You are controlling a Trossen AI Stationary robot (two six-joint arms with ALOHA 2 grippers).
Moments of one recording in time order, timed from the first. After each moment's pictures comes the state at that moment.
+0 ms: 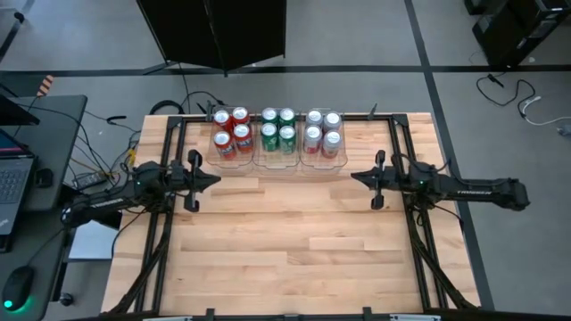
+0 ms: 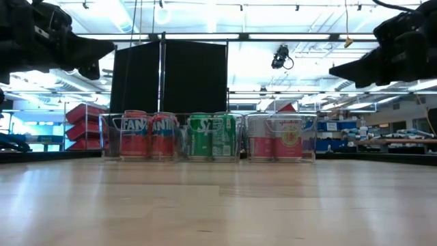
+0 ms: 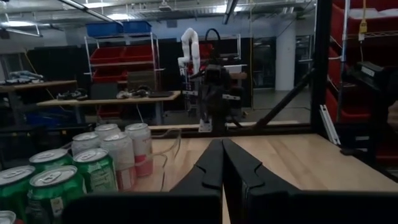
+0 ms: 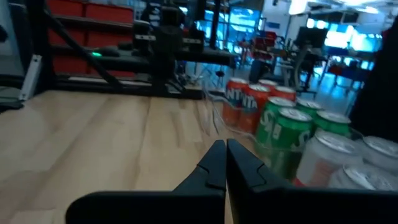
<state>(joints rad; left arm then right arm) 0.25 0.00 0.01 0.16 0.22 0.01 -0.15 0.24 0.01 0.21 0.03 -0.11</state>
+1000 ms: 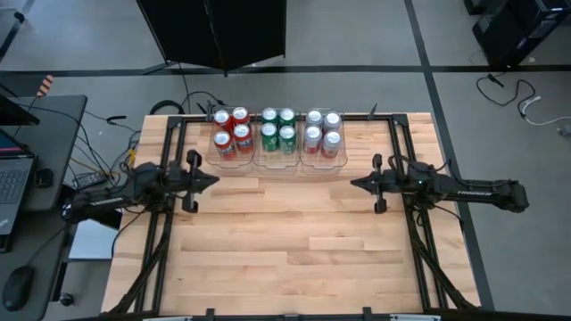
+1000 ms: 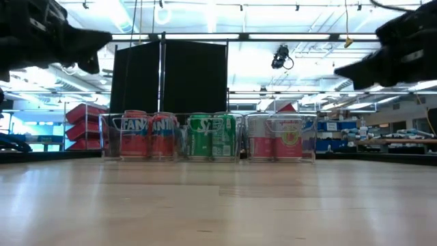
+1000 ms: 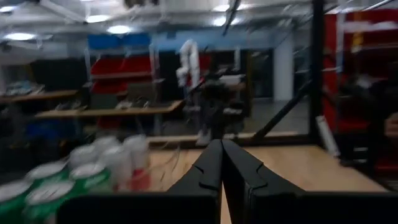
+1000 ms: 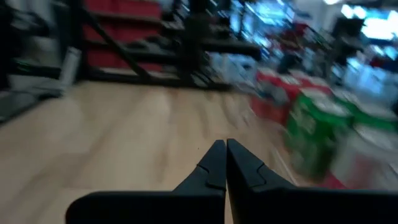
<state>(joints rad) 0.21 0.00 0.01 0.21 0.17 0.01 -0.17 0.21 0.01 0.13 -0.09 -0.09</state>
